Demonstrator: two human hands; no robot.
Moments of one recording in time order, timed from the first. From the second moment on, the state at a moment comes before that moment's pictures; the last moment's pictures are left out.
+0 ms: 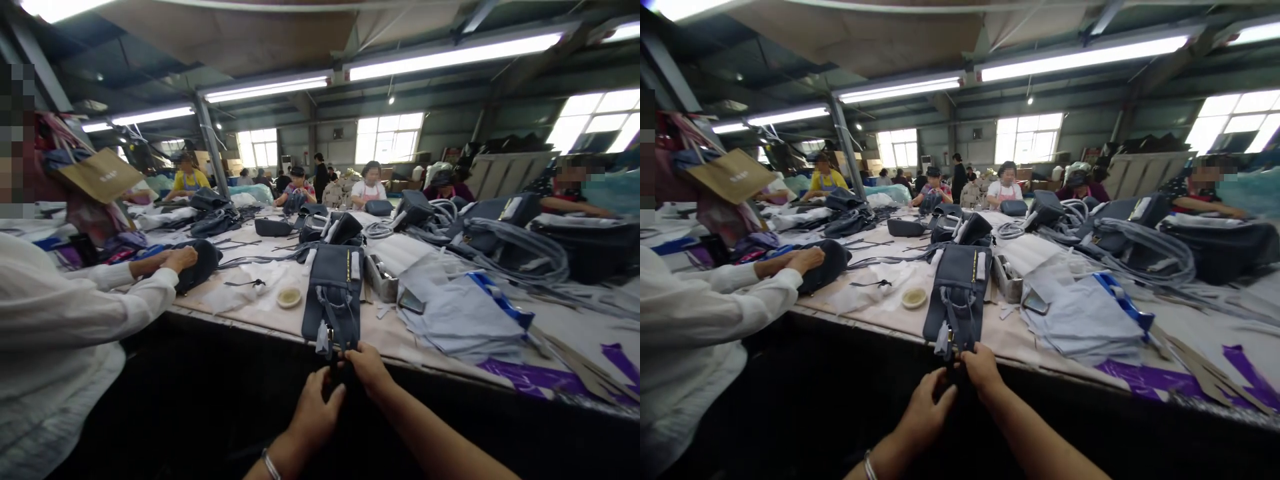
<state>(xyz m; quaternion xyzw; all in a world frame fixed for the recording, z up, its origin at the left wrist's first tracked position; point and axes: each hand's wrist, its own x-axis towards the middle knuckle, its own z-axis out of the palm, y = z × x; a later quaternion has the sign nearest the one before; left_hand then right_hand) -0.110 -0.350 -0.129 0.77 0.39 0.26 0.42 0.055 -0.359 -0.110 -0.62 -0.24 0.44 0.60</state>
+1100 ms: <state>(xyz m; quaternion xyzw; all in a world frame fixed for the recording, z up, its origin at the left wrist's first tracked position) -0.131 -0.315 -0.106 0.43 0.27 0.28 0.81 0.034 -0.394 -0.125 -0.45 -0.34 0.66 0.50</state>
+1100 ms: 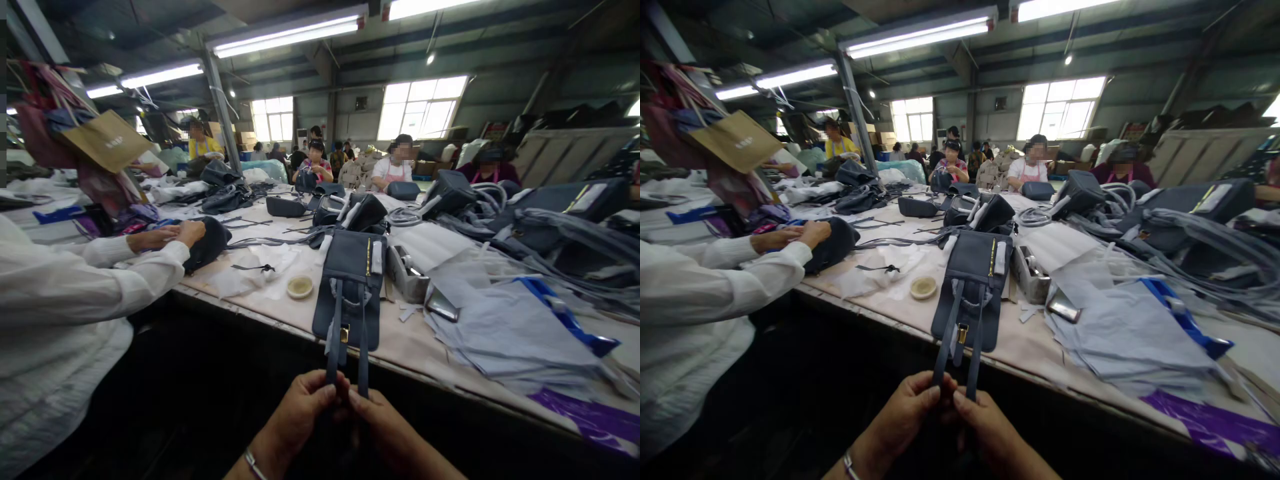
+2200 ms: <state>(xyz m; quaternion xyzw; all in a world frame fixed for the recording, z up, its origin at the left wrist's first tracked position) -0.124 -0.320 -0.112 0.49 0.32 0.26 0.77 0.049 -0.372 -0.092 -0.36 -0.27 0.66 0.60</state>
